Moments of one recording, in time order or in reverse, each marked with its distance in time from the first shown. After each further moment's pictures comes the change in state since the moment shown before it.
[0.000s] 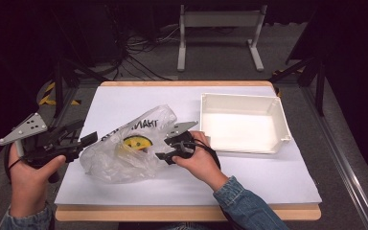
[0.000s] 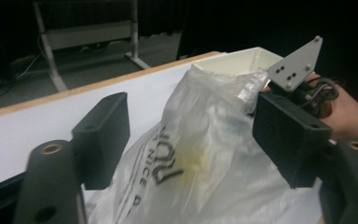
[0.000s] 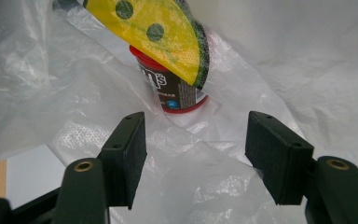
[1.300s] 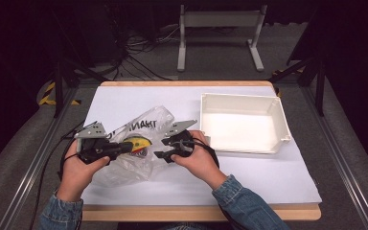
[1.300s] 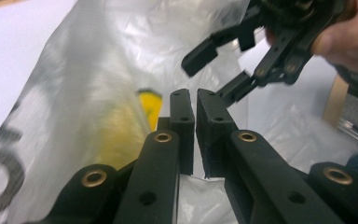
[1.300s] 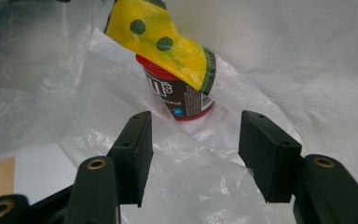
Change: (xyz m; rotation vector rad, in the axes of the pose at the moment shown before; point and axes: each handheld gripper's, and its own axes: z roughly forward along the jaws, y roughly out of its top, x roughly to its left) left arm -0.003 -0.046 0.089 0.320 -0.186 0.012; right arm -0.001 0.004 0.003 -0.014 0.028 0.001
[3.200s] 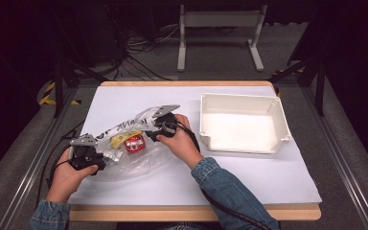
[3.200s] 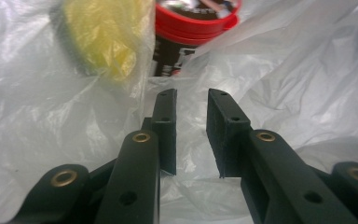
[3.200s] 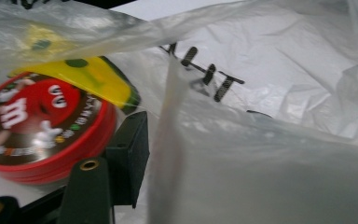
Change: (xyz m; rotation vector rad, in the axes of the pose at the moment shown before) left arm 0.049 -0.058 0.004 0.144 0.042 -0.112; right arm -0.046 0.032 0.063 -0.027 -0.162 0.014
